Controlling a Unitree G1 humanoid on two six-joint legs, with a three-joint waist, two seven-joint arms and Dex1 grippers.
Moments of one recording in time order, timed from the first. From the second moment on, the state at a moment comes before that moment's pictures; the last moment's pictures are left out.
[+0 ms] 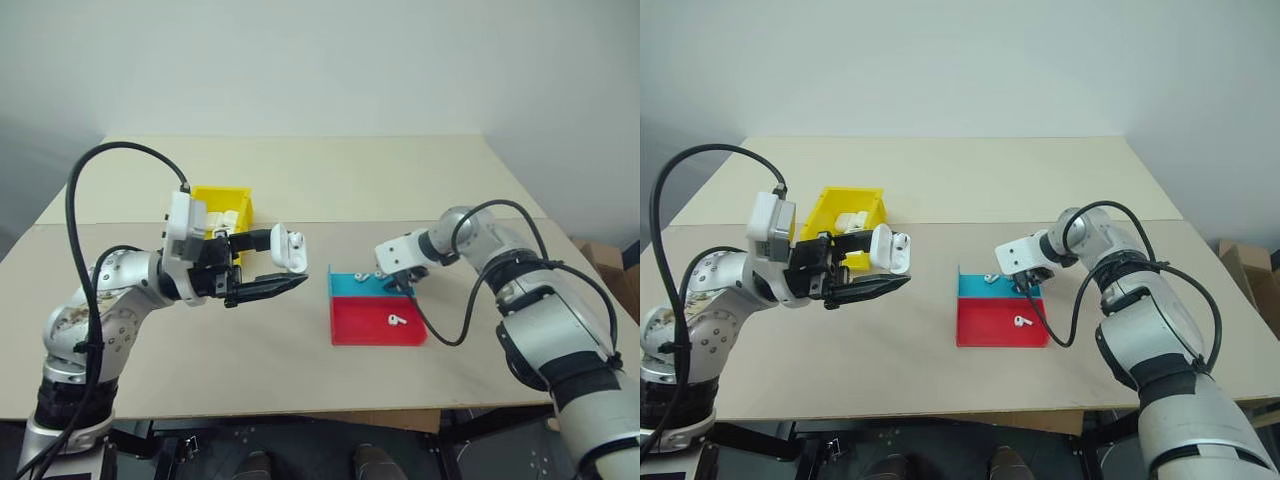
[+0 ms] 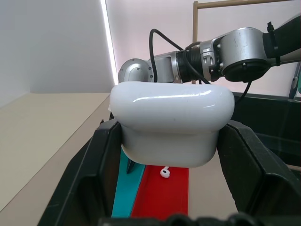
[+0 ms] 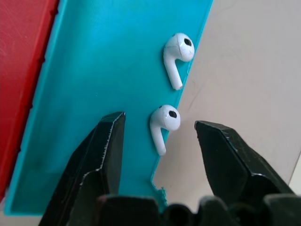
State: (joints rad) left arm -0.47 0.69 0.14 -0.36 -0.78 0.52 -1.08; right arm -1.27 -0.51 0.56 1.23 -0.41 -0.57 1.13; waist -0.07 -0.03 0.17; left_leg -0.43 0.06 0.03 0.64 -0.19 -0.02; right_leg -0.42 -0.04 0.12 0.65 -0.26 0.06
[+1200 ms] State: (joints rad) left arm -0.47 0.71 0.15 -0.36 -0.79 0.52 -1.08; right arm -1.27 -0.47 0.51 1.27 -0.48 -0.56 1.07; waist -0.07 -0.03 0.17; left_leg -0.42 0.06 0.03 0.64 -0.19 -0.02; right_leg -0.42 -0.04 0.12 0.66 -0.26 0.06
